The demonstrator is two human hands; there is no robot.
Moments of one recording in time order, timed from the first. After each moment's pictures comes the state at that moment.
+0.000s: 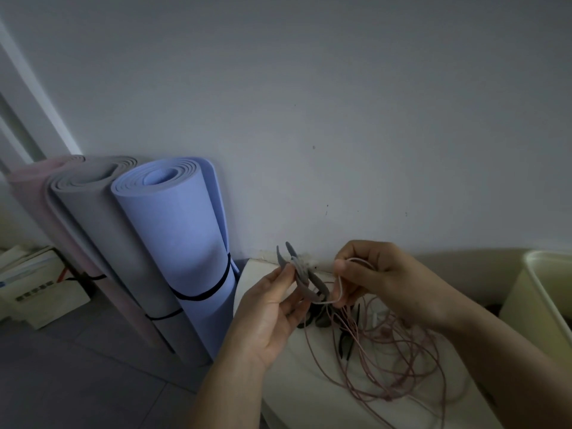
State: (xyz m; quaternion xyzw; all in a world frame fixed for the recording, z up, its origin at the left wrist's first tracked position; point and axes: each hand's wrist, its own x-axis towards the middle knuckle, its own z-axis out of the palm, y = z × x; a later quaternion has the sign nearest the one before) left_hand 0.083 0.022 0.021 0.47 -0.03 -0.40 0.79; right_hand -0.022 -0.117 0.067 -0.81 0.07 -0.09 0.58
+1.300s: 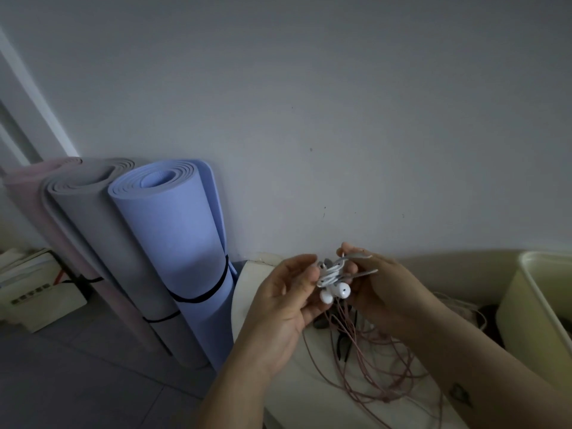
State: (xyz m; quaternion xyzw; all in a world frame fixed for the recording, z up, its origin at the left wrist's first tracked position) left_hand 0.071 0.016 0.022 0.45 -0.17 -0.37 0.79; right_hand 0.005 -0.116 0.032 -0.42 0.19 -0.15 0.87
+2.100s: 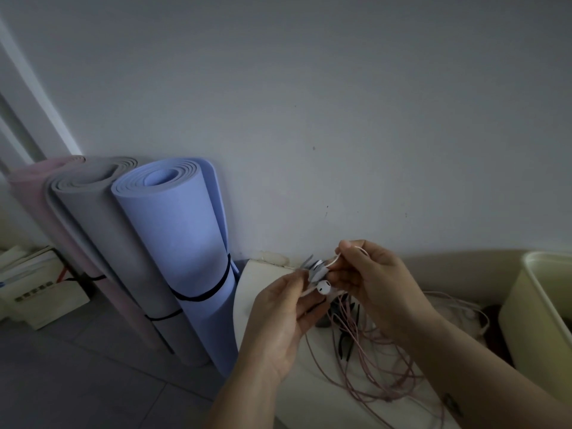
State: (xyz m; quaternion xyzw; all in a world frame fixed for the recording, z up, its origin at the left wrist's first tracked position) left_hand 0.066 0.016 0.020 0.51 -0.07 -0.37 0.77; right_hand 0.005 -0.105 0.033 -0.54 0.19 -0.24 0.78
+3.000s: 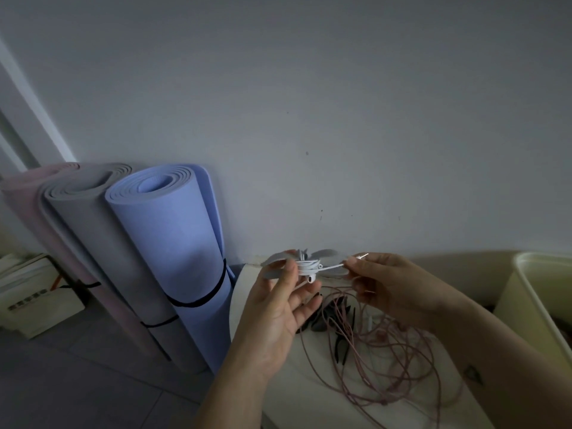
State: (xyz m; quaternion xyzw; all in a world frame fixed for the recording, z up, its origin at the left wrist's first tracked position) left_hand 0.075 0.018 0.018 0.45 -0.15 -0.36 0.80; right_hand -0.013 -0.145 0.035 -0.60 0.18 -0.06 0.77
